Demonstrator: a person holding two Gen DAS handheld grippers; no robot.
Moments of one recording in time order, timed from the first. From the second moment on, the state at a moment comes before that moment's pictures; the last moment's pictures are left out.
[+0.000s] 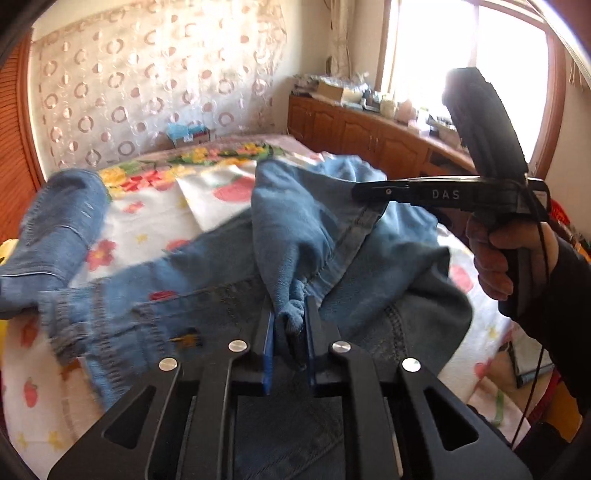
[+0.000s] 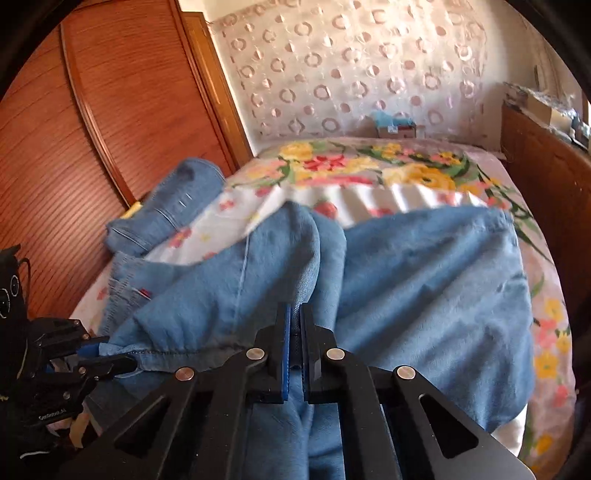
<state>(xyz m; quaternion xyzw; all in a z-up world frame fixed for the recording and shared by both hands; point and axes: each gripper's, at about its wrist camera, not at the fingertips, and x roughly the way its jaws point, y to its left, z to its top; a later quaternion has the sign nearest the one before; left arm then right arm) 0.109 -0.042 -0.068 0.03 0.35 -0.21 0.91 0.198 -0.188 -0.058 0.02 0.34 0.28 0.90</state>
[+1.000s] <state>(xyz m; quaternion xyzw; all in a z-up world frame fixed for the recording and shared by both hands) 0.041 0.095 -0.081 -0.06 0.38 -0.10 0.92 0.226 0.028 0.000 -0.08 0.33 0.42 0.84</state>
